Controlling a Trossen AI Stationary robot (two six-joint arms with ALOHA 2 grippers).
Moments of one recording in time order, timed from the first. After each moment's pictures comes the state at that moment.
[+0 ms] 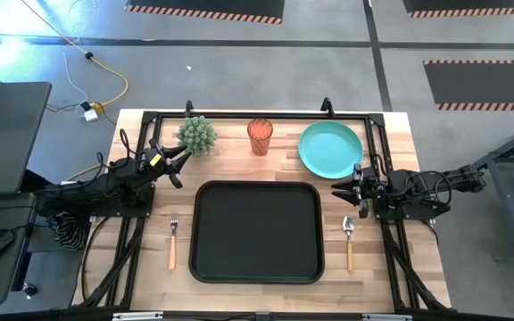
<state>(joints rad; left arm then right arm) 0.18 0.00 0.01 0.07 -0.42 0.03 0.20 0.01 0.08 -0.19 0.23 0.39</state>
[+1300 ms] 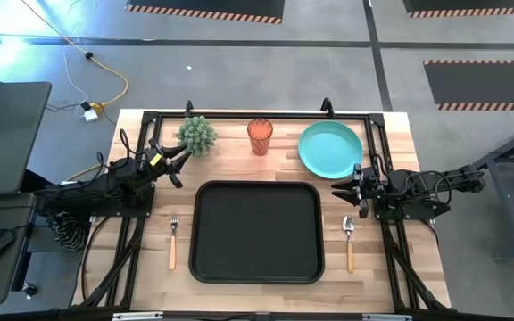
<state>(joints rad) 0.18 0.00 0.01 0.07 -0.43 0.03 0.20 0.01 0.08 -0.19 0.23 0.39</state>
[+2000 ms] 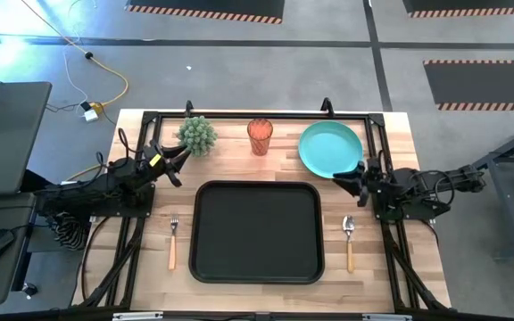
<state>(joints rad) 0.18 0.00 0.01 0.09 -0.43 -0.14 0.20 0.01 0.08 -0.09 0.42 0.61</state>
